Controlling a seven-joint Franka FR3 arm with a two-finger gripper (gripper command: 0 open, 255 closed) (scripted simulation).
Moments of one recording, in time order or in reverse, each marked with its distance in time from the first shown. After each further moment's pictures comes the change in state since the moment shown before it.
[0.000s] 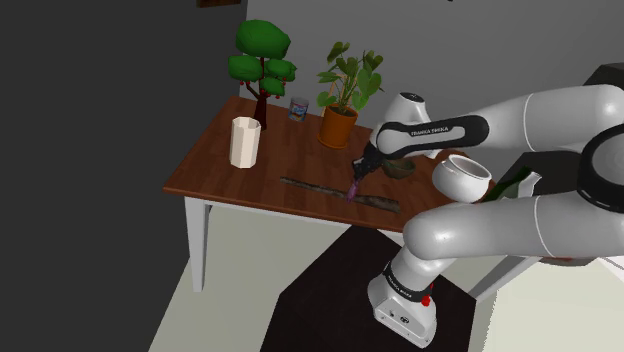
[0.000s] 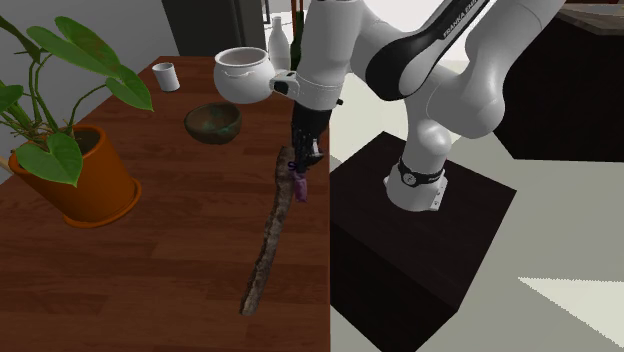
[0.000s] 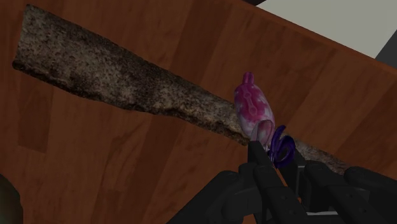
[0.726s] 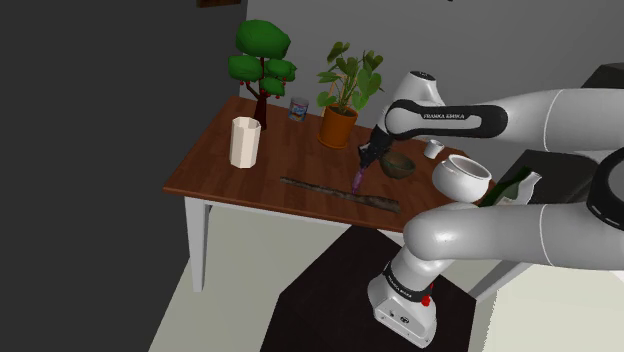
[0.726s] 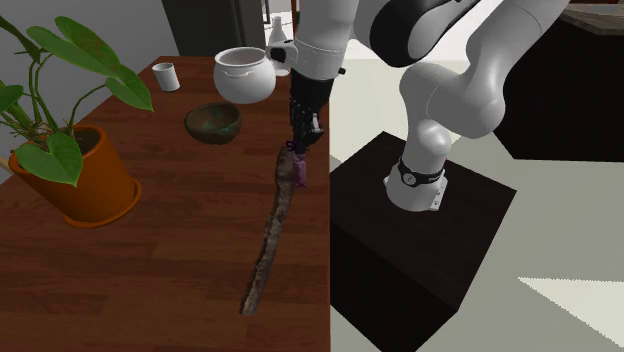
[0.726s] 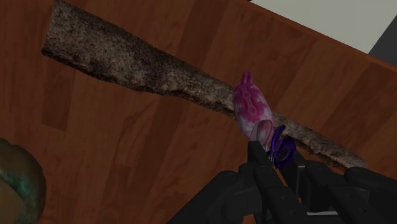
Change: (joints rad) arm 0.012 -0.087 0.013 0.106 0.024 -0.192 -0.012
